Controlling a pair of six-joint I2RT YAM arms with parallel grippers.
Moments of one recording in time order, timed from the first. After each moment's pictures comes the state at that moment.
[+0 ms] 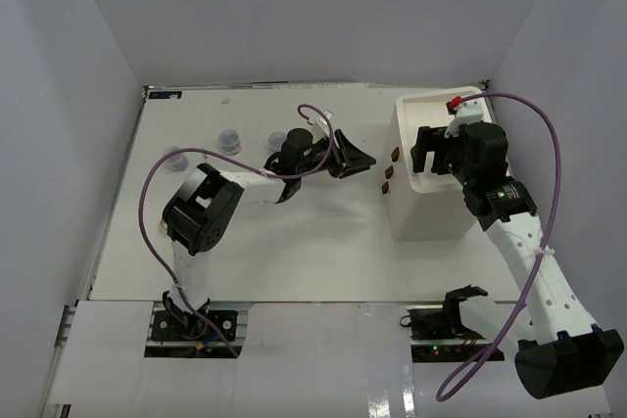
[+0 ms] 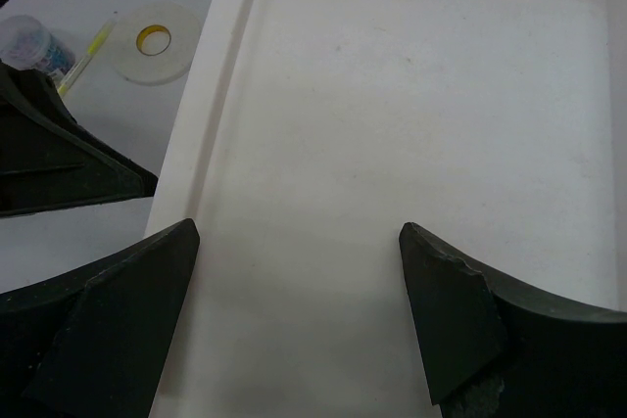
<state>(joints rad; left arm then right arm) -0.66 1.98 1.14 0.73 0.53 -1.17 0.25 0.97 1.00 -0.42 0.00 0.05</state>
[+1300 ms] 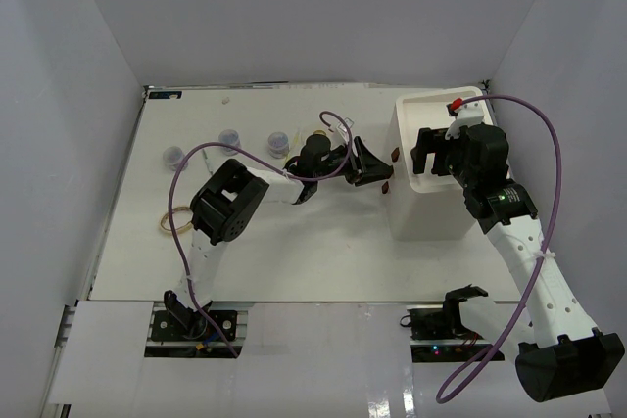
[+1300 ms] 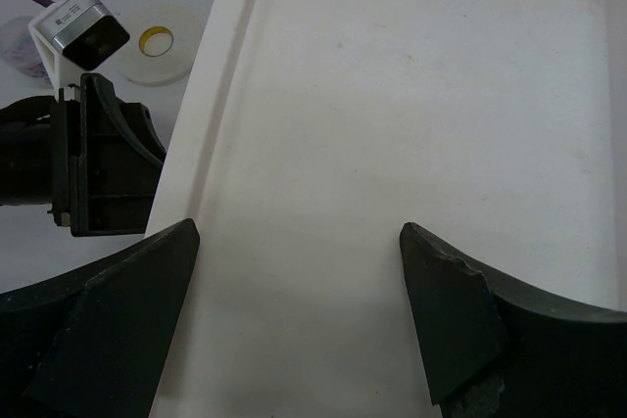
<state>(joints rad) -0.72 2.18 1.29 0.80 0.60 -1.23 0.26 0.95 0.98 -0.41 0.00 0.05</state>
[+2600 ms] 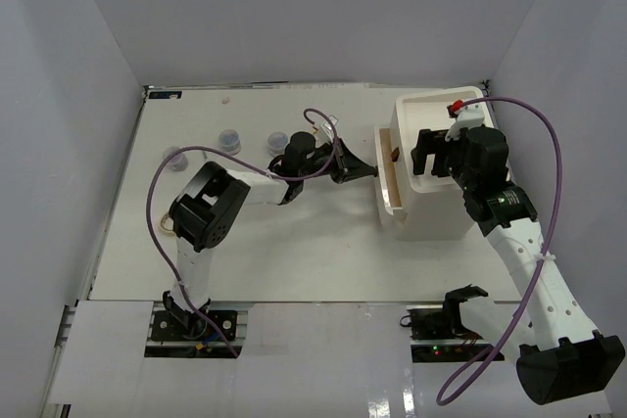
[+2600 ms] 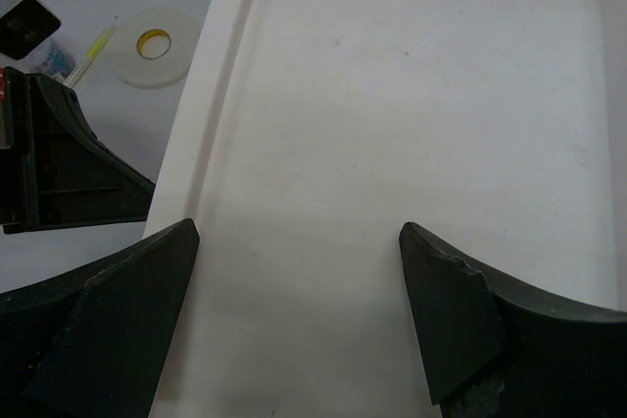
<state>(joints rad) -0.68 2.07 1.18 0.77 0.59 -1.19 0.26 0.93 0.97 -0.40 0.02 0.05</state>
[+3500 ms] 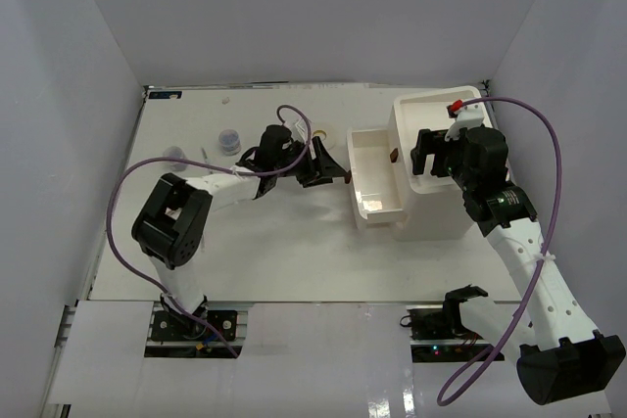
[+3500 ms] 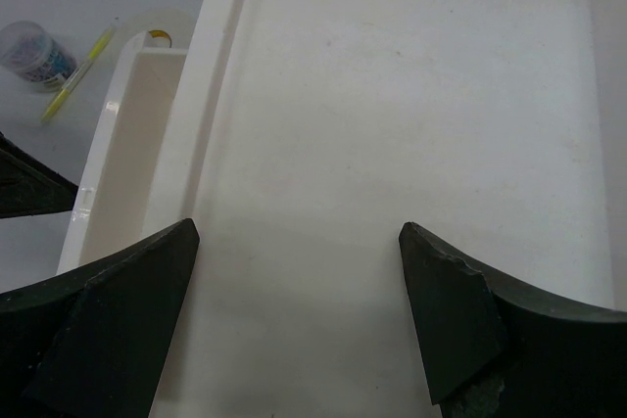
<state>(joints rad) -0.55 1.80 1.04 0.31 0.57 -0.90 0.26 0.93 0.97 -0.40 0.03 0.05</state>
